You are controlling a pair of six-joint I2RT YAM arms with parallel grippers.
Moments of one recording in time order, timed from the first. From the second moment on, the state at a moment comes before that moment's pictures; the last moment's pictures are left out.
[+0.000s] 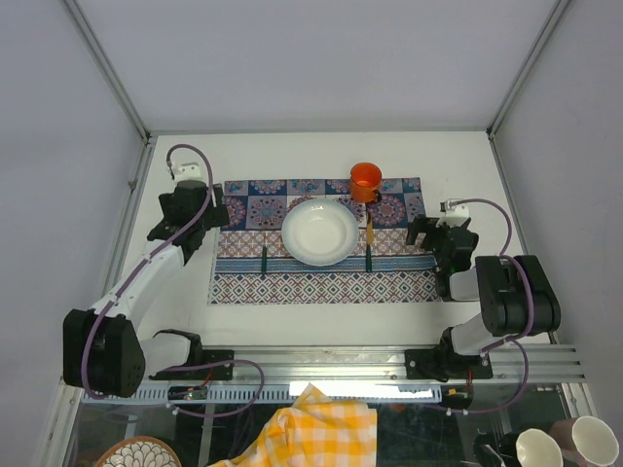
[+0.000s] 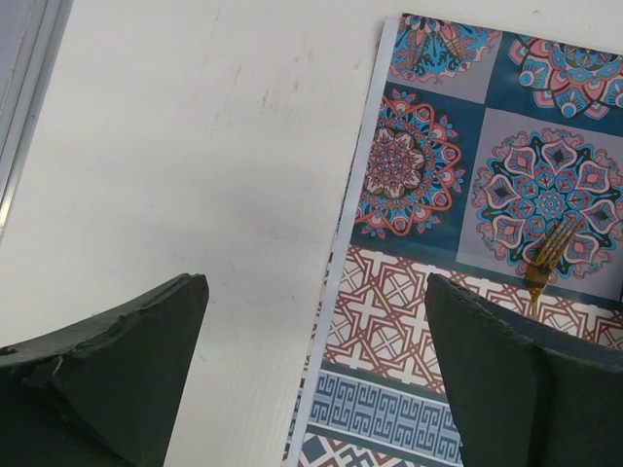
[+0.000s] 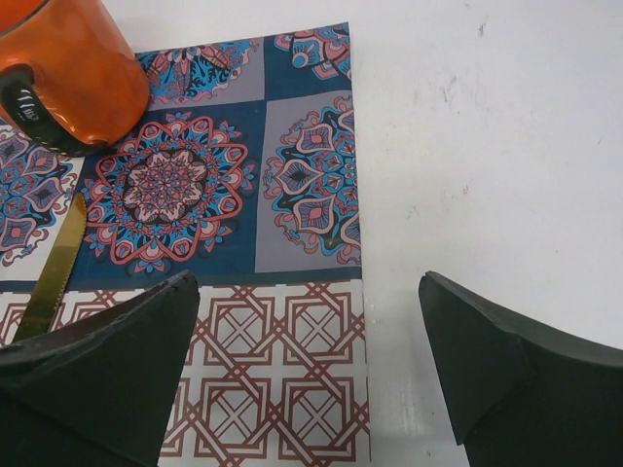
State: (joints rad) left arm -0.19 1.19 0.81 -0.26 -0.38 -0.25; right arm 0.02 1.51 0.23 1.01 -0.03 0.11
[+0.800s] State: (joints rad) left arm 0.06 1.31 0.46 0.50 -0.19 -0.18; right arm 0.04 1.51 0.24 1.02 -0.04 0.08
